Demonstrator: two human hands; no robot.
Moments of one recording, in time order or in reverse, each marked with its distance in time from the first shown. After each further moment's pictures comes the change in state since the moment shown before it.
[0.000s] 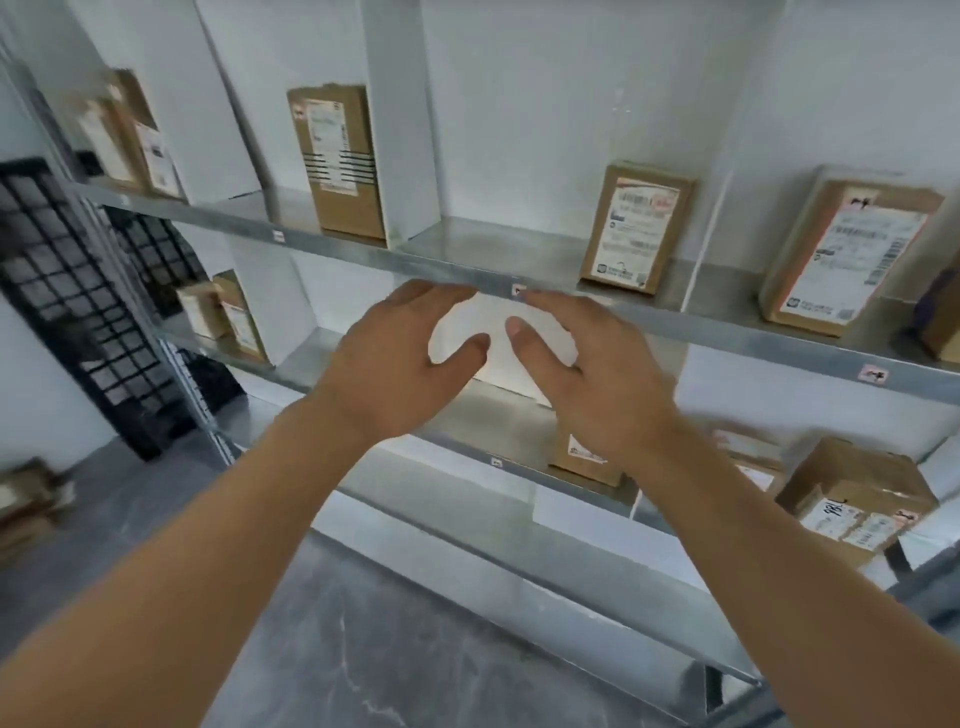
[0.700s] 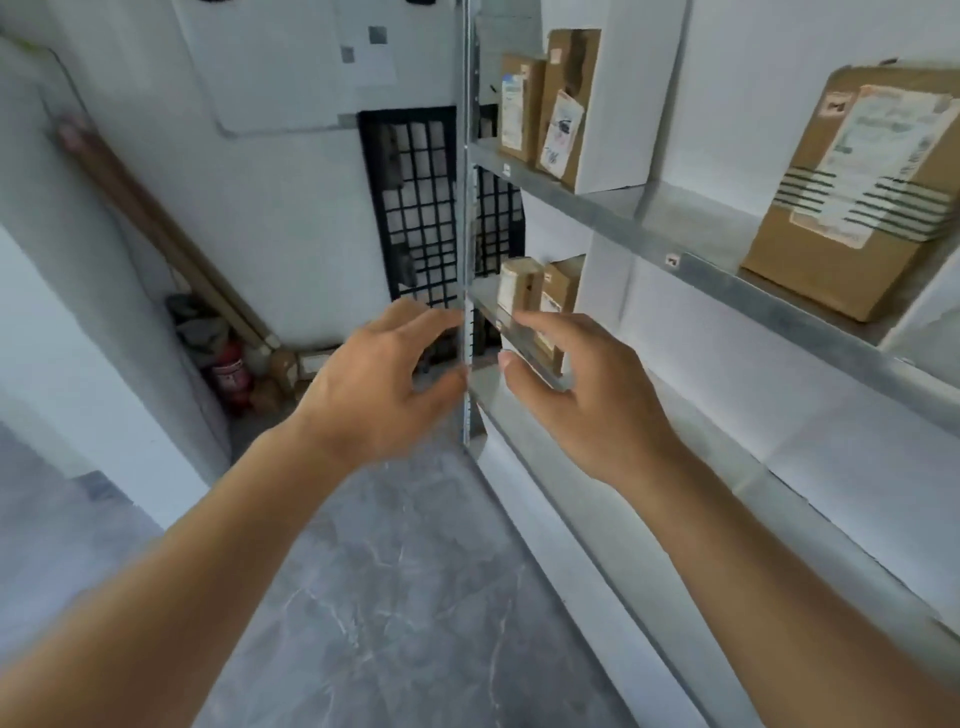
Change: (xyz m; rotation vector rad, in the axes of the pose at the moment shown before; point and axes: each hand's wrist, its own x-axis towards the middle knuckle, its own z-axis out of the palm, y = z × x) left_hand -0.070 -0.319 -0.181 0.309 0.130 -0.558; right_hand 0.170 -0.188 0.348 0.328 -0.436 -0.437
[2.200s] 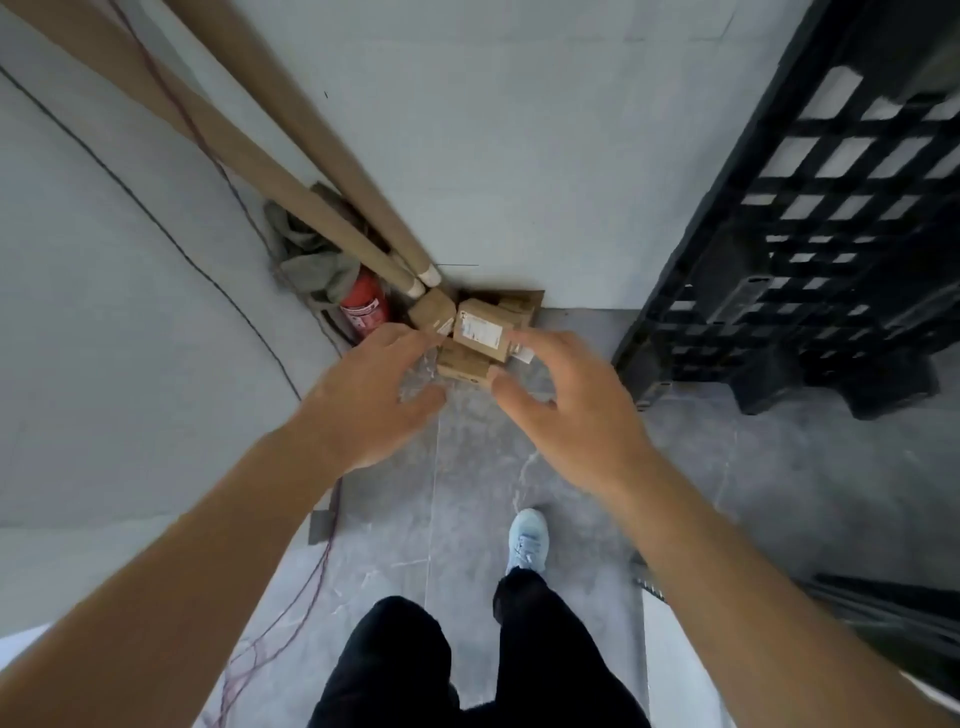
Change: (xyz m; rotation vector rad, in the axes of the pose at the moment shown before) left_hand 0.543 -0.868 0.132 -0.024 -0.278 -0.816; right_hand 0.809 0.196 0.755 0.180 -0.814 0.073
